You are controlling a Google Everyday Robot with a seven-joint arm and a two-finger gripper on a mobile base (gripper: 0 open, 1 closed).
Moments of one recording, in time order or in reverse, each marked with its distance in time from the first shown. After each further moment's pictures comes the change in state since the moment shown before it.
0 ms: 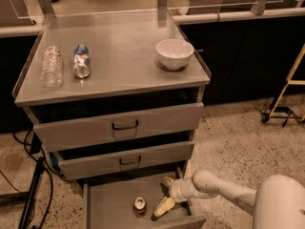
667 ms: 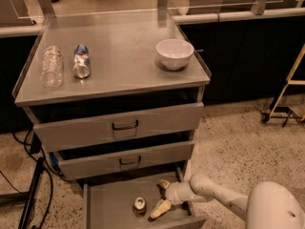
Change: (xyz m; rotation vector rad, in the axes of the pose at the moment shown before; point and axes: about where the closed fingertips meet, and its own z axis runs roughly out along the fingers) arm 0.011 -0.003 0.035 -0.024 -0.075 0.011
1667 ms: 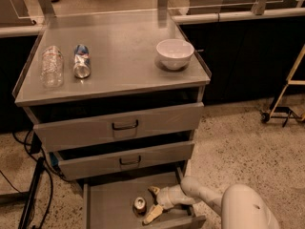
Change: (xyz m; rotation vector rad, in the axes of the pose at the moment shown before) arm 0.021 0.013 0.069 -0.163 -0.054 0.007
